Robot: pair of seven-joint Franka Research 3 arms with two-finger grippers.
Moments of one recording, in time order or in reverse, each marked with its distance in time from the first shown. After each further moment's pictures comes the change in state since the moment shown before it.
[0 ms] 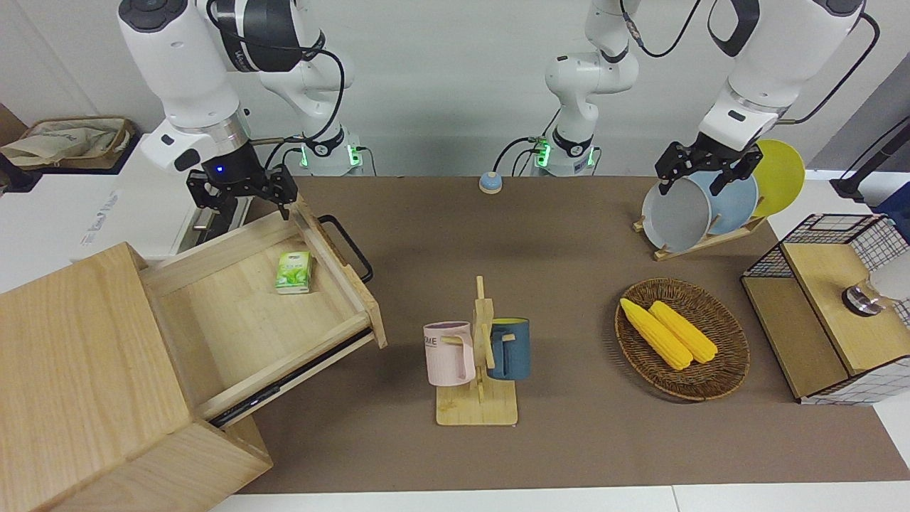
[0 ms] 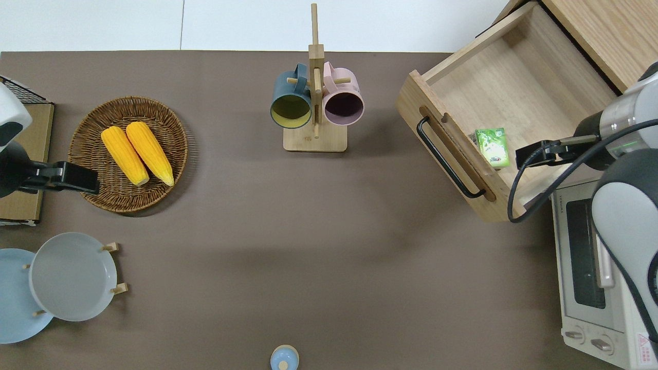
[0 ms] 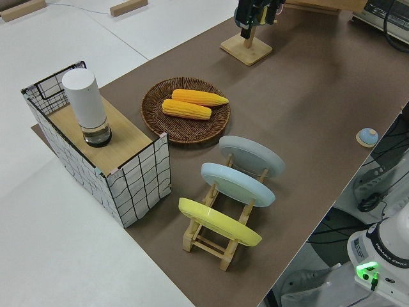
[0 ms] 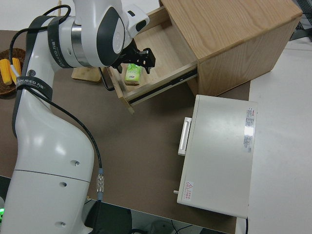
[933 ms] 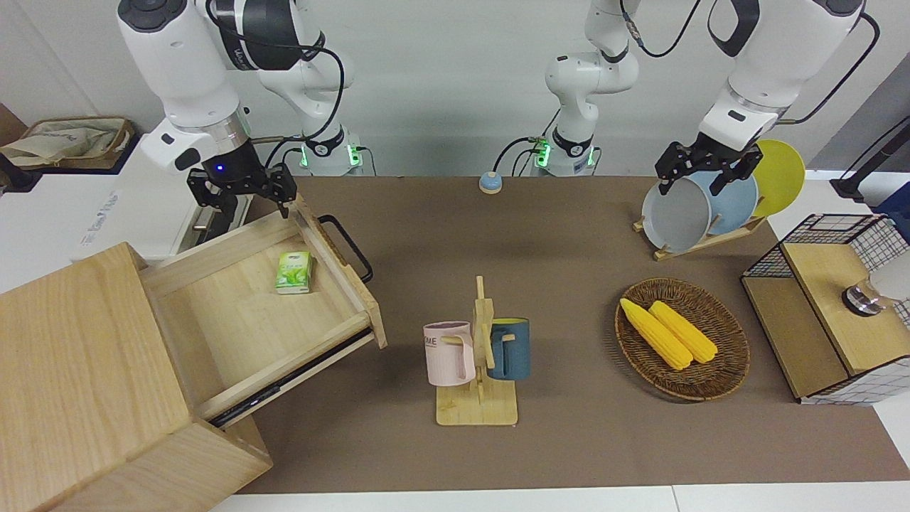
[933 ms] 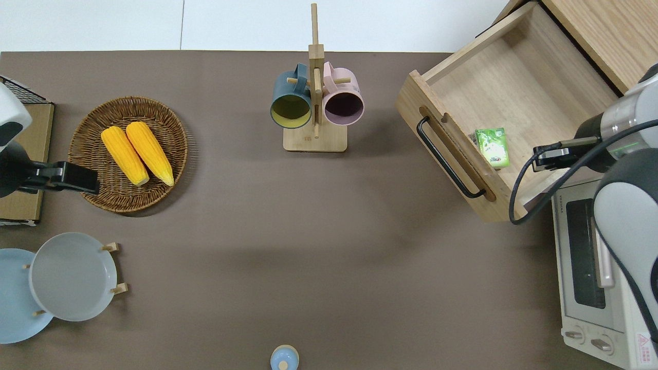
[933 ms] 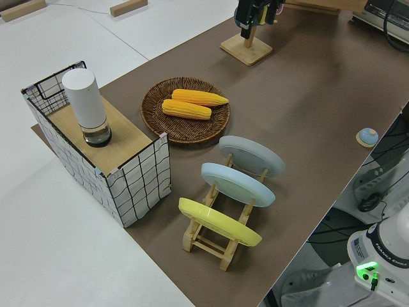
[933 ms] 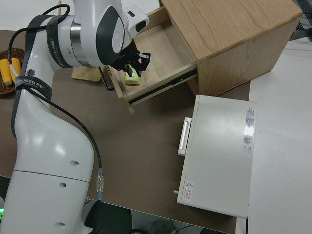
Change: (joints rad) left arm 0.000 0.000 0.000 0.000 0.000 0.000 0.000; right arm 0.000 0.000 0.000 0.006 0.000 -0.025 0.000
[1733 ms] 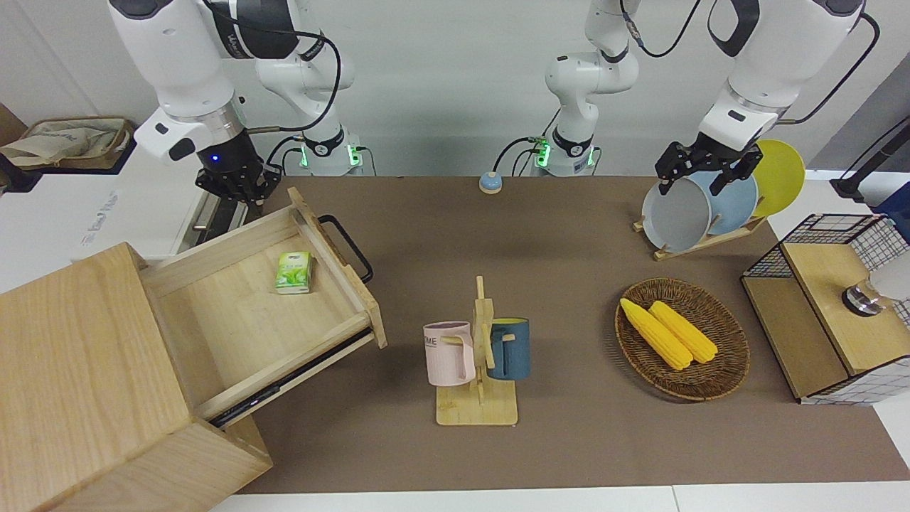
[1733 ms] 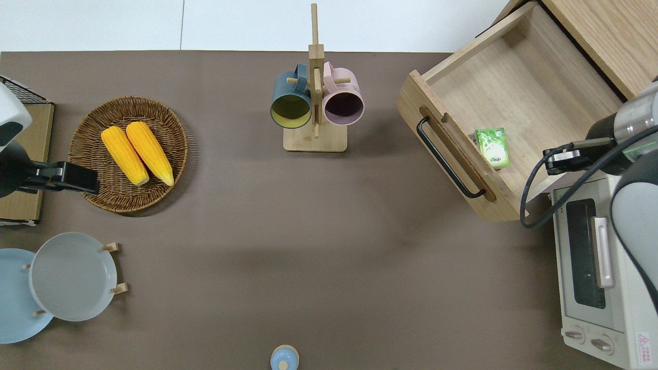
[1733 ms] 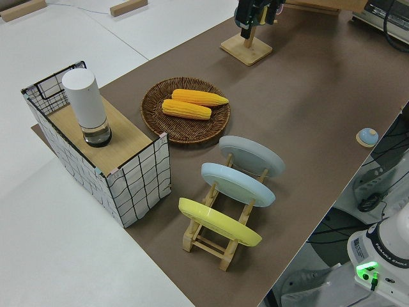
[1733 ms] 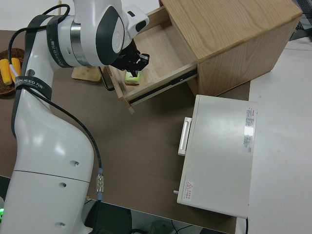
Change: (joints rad) left arm 0.000 0.000 0.000 0.000 0.000 0.000 0.000; right arm -0.001 -0.001 -0.004 0.045 0.000 -0.068 0.000
